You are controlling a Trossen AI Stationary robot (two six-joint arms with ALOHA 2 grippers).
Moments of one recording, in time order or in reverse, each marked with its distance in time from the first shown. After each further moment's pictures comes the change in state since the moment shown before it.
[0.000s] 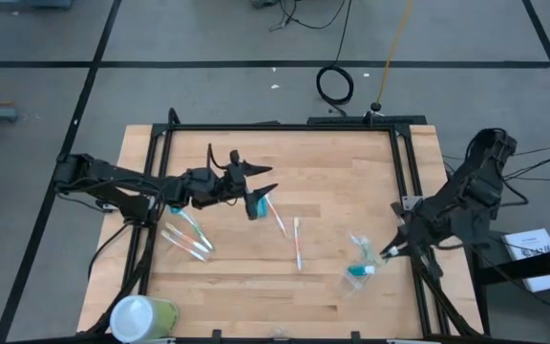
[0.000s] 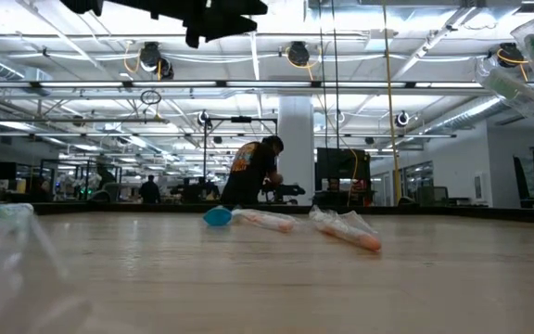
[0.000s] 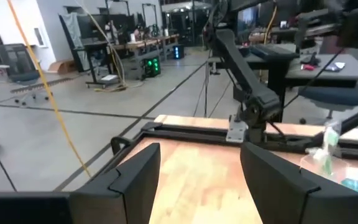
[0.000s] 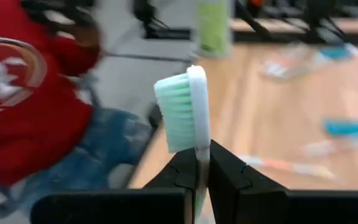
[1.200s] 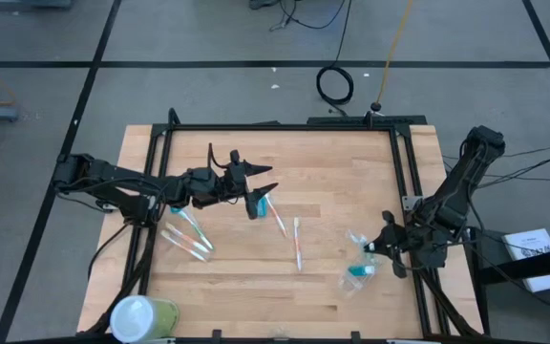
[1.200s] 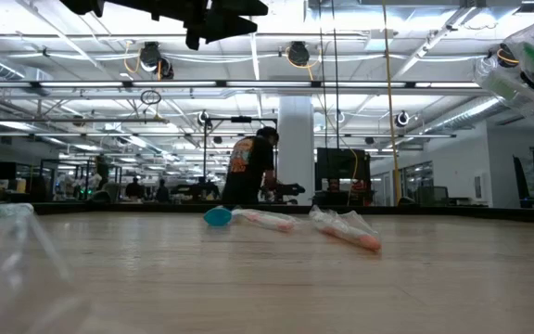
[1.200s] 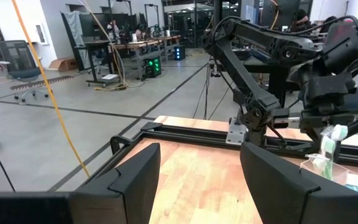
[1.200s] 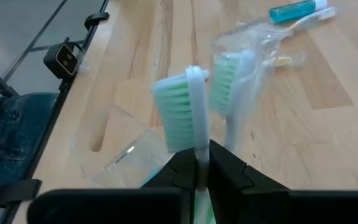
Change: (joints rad) left arm 0.002 0.002 0.000 0.013 -0.001 -0.021; right arm 0.073 -0.057 -0.548 0.224 0.213 0.368
